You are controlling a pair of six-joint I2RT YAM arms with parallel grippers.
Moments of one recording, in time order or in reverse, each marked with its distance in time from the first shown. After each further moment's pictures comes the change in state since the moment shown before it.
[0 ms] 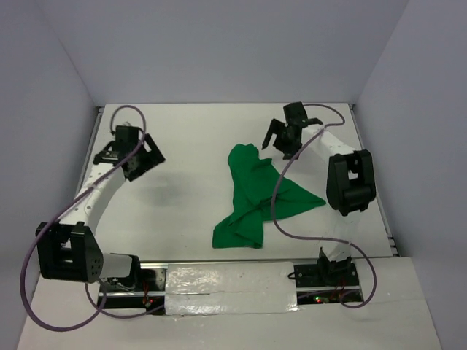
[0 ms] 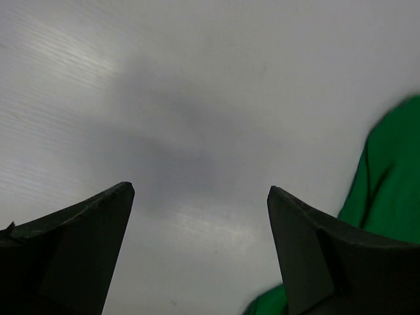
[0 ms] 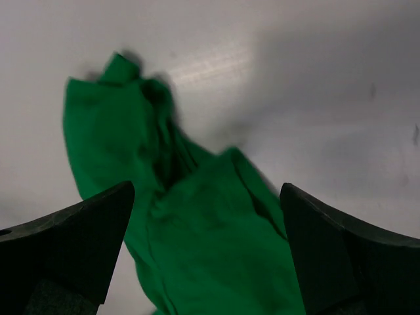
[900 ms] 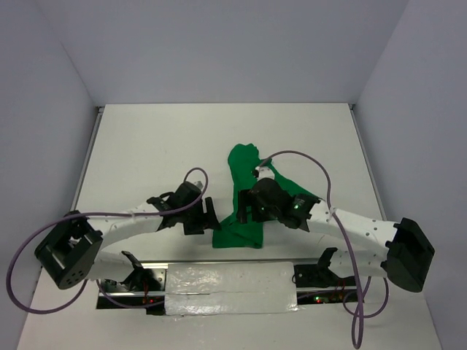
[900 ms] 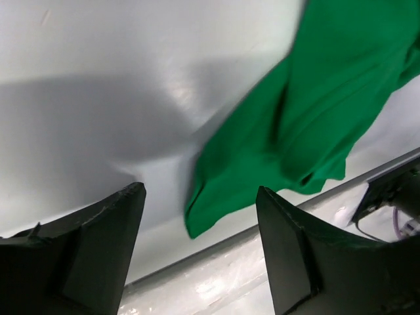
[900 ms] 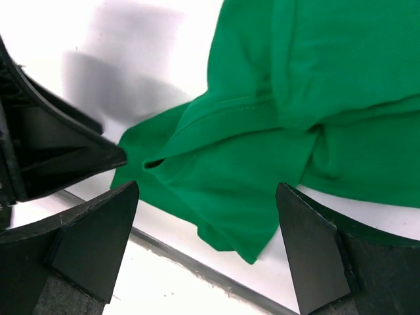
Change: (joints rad) left arm -0.698 0.026 -0.463 0.359 0.281 -0.270; right arm 0.675 -0.798 -0.819 0.158 0.235 0.072
